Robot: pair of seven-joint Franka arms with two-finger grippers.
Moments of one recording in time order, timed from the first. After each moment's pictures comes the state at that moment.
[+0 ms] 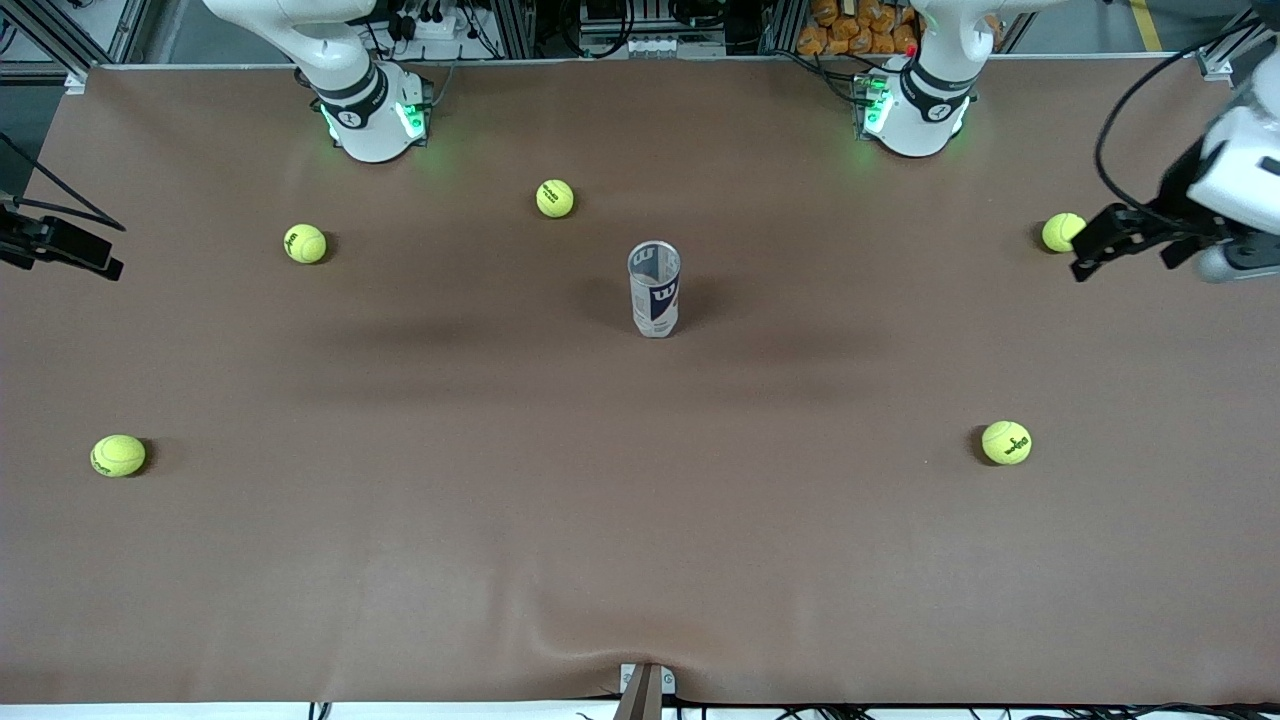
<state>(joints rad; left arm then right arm) 0.04 -0.07 -0.12 -1.67 0.04 1.68 -0.22 0.04 0.03 -0.15 -1.53 -0.02 1.48 0.03</state>
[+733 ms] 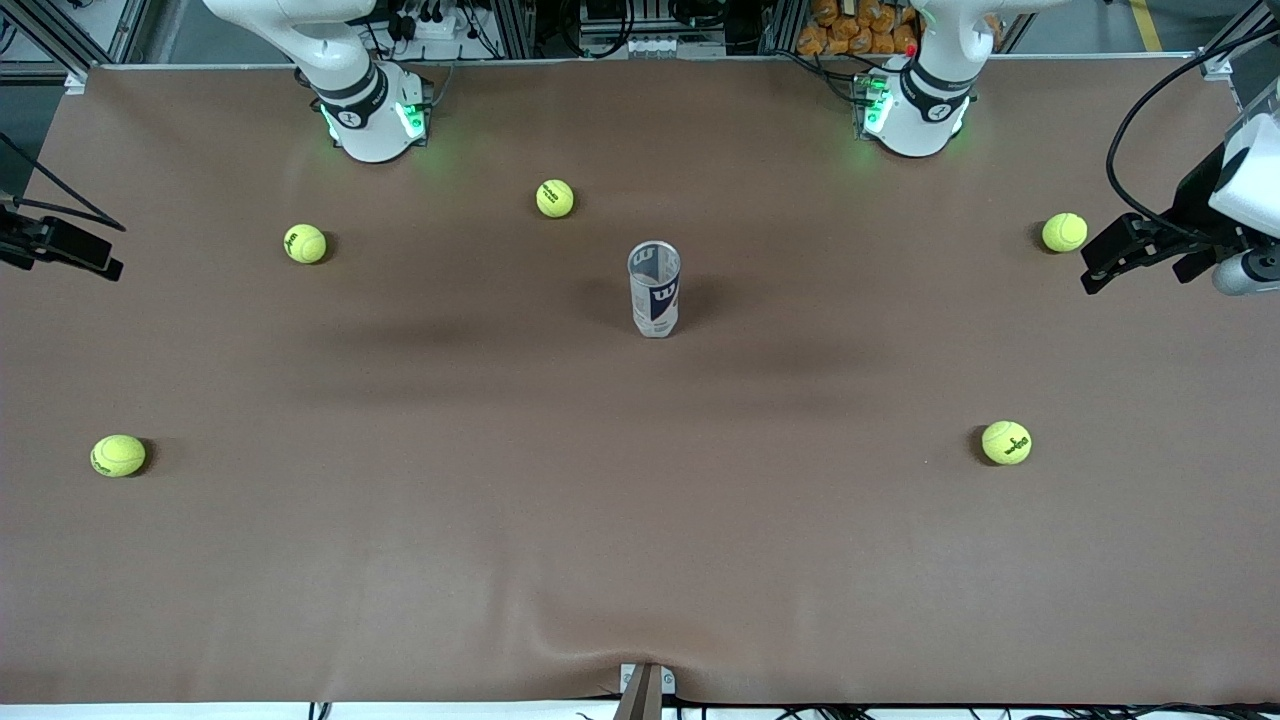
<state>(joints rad) 0.01 -0.03 -0.11 -1.61 0.04 1.68 -0.21 0.04 0.03 -0.15 -1.53 -0.02 1.48 0.03</state>
